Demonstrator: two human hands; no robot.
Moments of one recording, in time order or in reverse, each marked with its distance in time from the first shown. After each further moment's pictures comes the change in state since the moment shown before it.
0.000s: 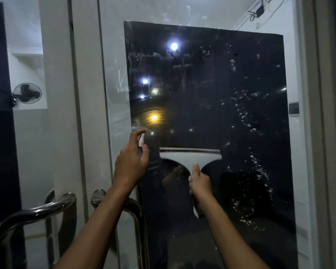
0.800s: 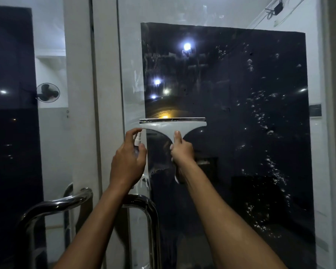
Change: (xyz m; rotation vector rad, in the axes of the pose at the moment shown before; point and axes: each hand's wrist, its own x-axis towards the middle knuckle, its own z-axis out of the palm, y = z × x) left_hand -0.006 -0.013 -0.035 0.028 0.081 -0.047; right_hand 0.003 -0.089 0.084 0.002 -0.083 -0.206
